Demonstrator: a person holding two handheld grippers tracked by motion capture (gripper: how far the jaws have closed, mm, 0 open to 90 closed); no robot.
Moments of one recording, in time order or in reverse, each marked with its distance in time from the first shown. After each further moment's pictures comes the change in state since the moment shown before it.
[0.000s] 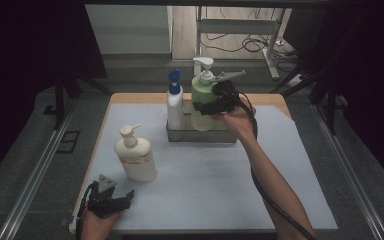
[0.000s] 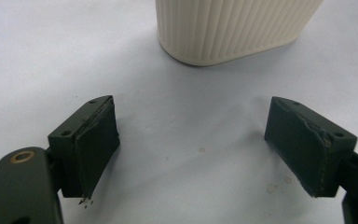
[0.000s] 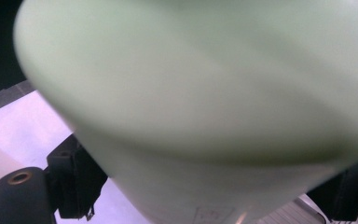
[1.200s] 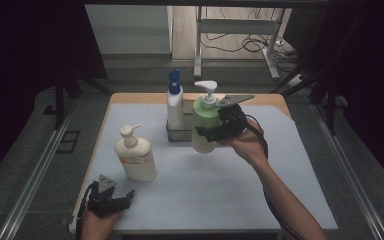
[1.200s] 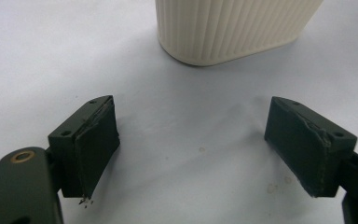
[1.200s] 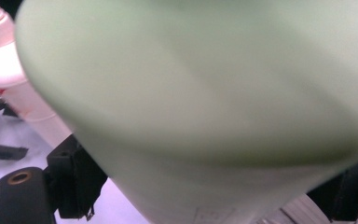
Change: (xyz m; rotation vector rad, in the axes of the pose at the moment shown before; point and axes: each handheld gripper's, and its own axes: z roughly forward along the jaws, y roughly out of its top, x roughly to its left) left arm 0.000 0.000 0.000 -0.002 0.002 0.003; right arm 0.036 -0.040 -0.043 0.002 0.112 -0.065
